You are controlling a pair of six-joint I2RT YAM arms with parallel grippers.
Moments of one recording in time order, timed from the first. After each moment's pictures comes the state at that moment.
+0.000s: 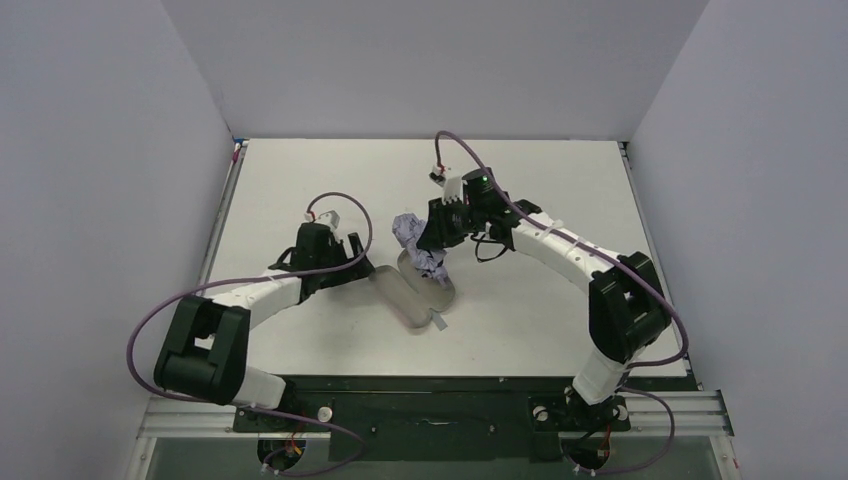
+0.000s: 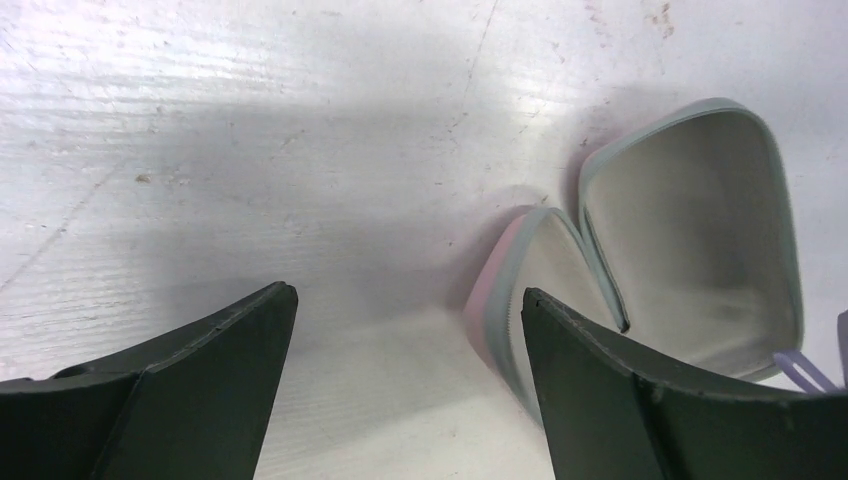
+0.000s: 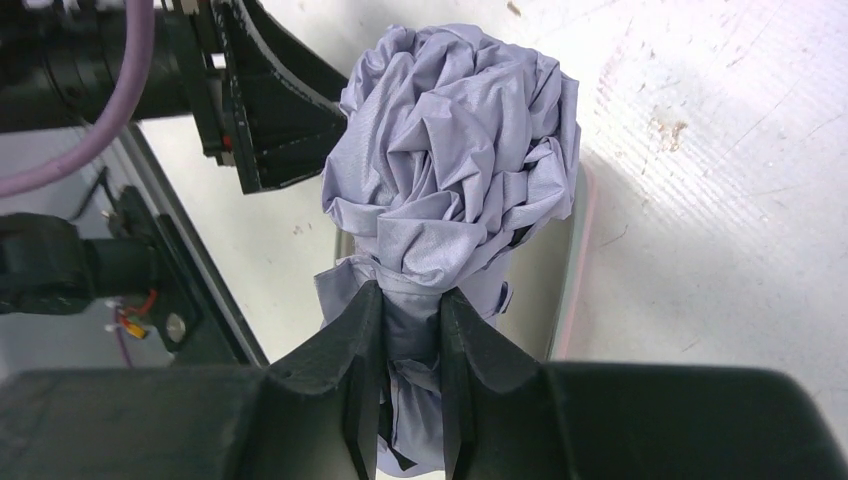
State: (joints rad) left arm -0.29 1.44 0.63 -0.01 0.13 -0.55; right arm 0.58 1.71 1.28 -0.30 -0.52 0.22
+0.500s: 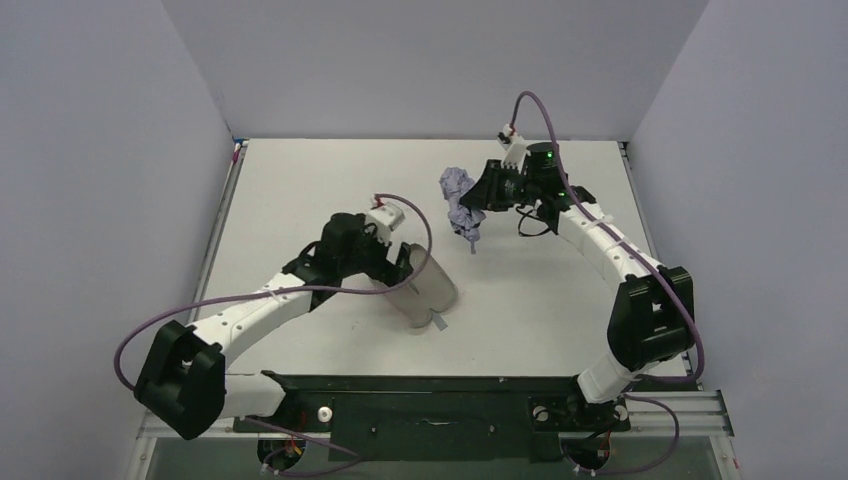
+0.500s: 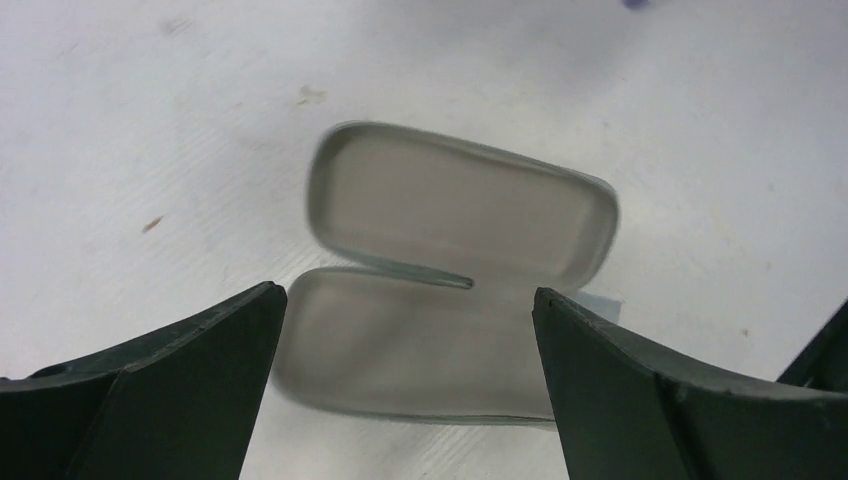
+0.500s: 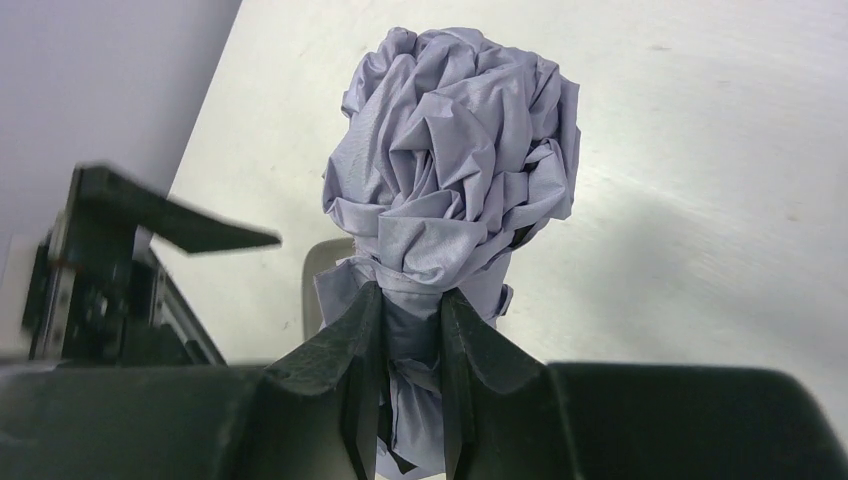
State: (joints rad) left arm -0.52 1.26 0.75 -0.04 0.18 -0.12; right arm 0.32 1.61 1.28 -0.22 -0.60 0.37
